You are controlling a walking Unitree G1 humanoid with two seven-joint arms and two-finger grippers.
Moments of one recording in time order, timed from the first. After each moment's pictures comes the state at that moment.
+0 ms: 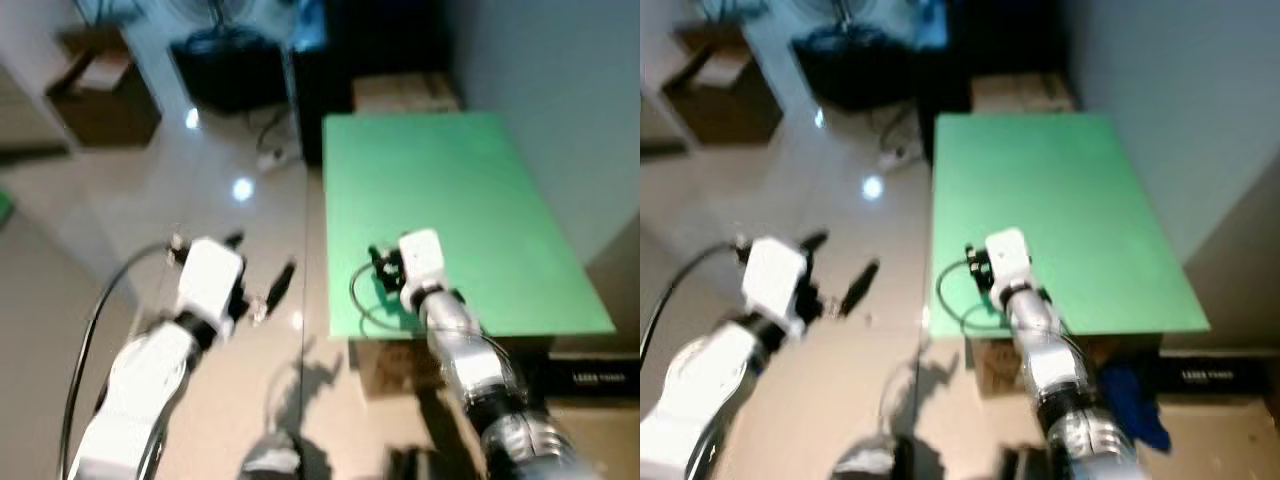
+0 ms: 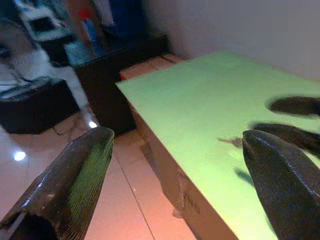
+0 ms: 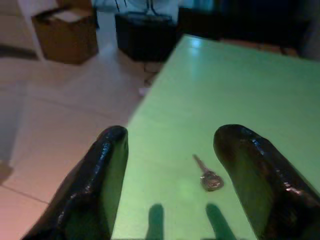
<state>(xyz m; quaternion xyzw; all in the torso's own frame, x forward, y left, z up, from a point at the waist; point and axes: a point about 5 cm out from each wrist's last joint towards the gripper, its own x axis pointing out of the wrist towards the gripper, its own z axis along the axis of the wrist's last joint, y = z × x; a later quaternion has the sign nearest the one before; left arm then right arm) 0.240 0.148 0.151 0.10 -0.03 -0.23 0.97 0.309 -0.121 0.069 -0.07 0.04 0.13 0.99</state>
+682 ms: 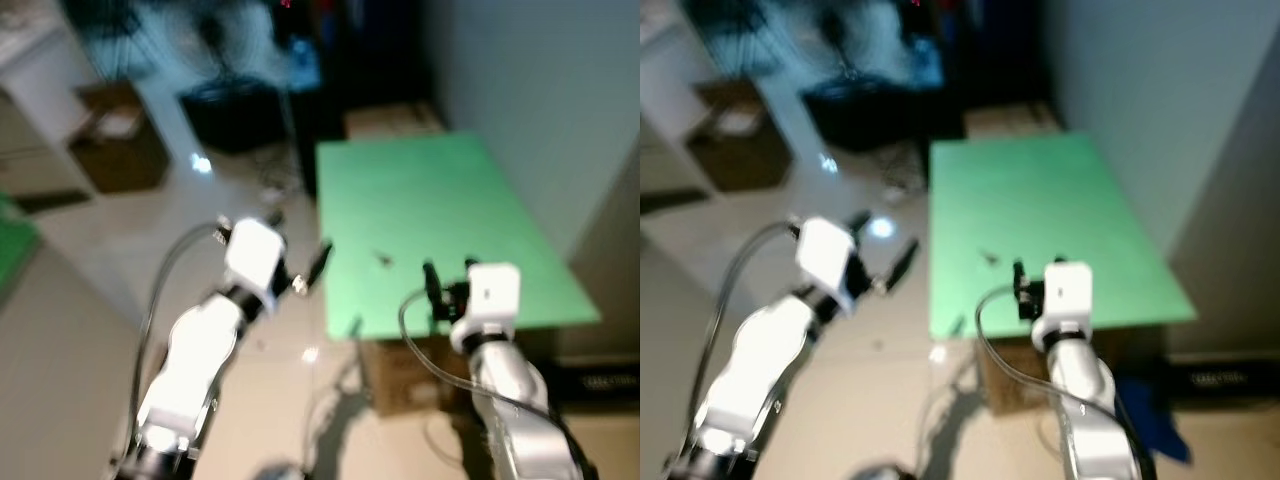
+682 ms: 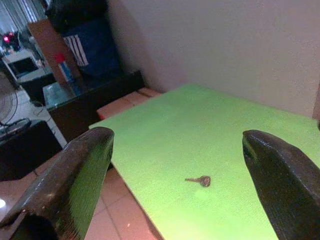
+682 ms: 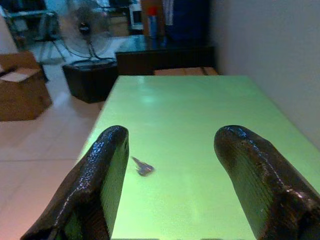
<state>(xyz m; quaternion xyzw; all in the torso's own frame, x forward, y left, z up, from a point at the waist) 0.273 0.107 0.137 0.07 -0.05 -0.28 0.96 0.248 -0.154 0.099 -0.04 0.03 0.02 1.00</state>
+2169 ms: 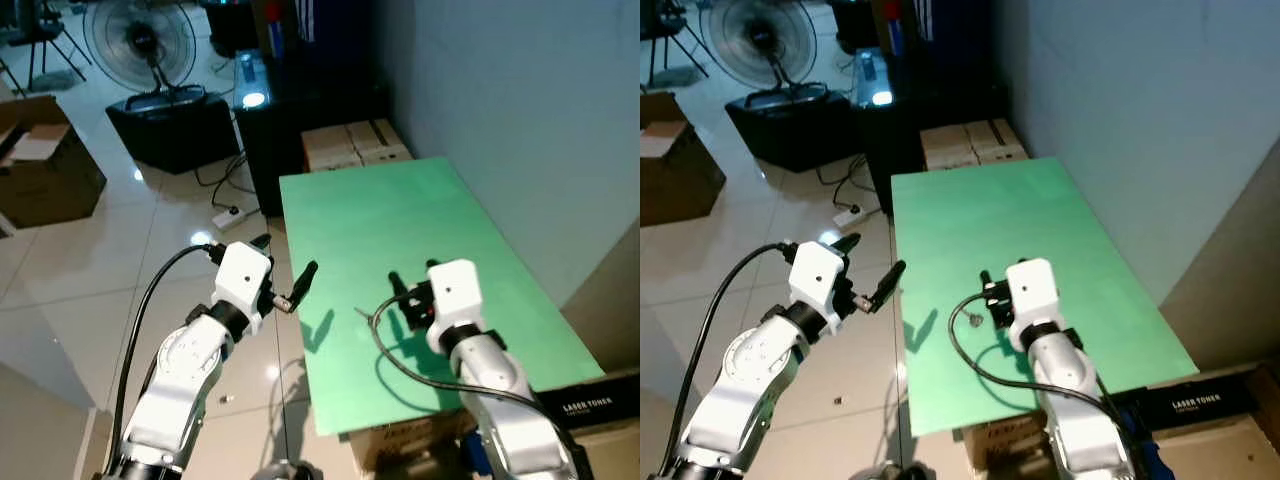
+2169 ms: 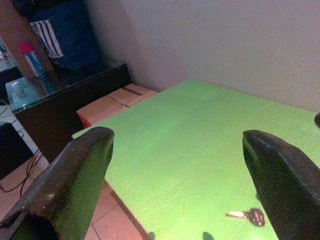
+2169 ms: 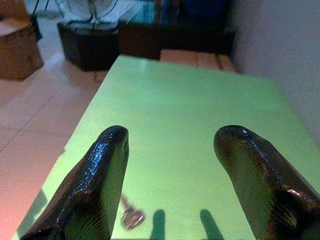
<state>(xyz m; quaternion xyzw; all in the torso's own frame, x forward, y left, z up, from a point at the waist) 0.262 0.131 0.116 0.08 -0.01 -0.26 0.96 0.255 -0.127 0.089 -0.09 0.10 0.13 0.98</state>
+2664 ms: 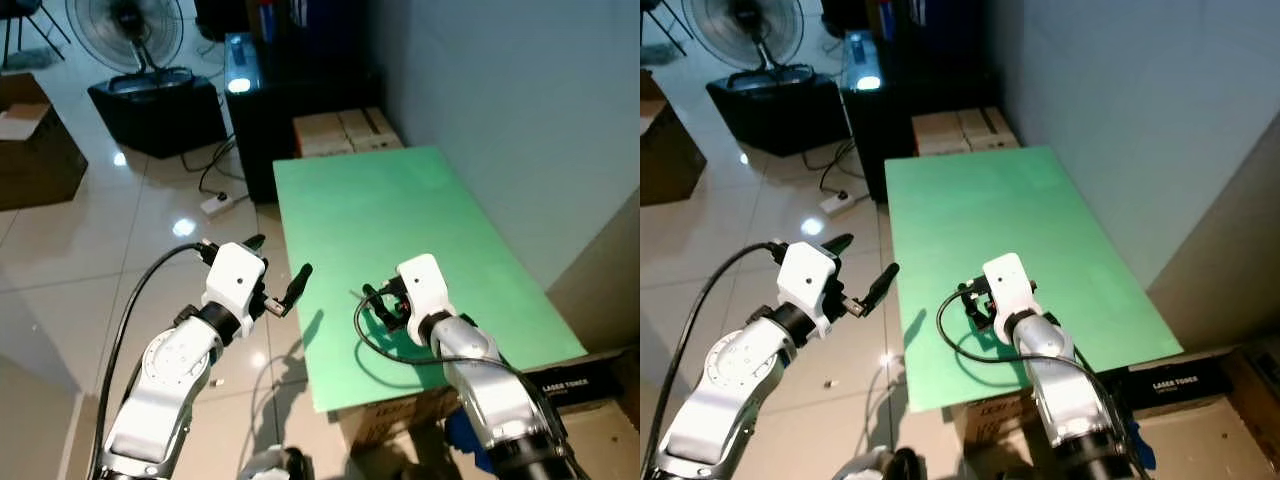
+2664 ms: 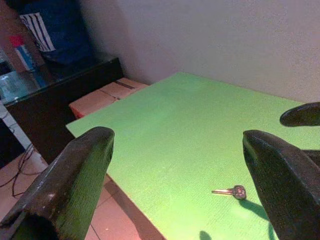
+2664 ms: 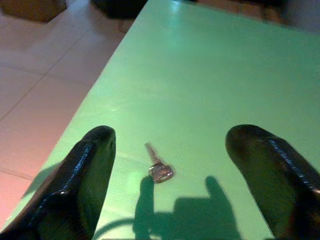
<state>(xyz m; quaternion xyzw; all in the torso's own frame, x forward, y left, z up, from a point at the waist) 0.252 0.138 0.128 0.11 -0.01 -0.26 0.96 0.289 -0.118 0.066 -0.11 0.17 0.21 0.96</state>
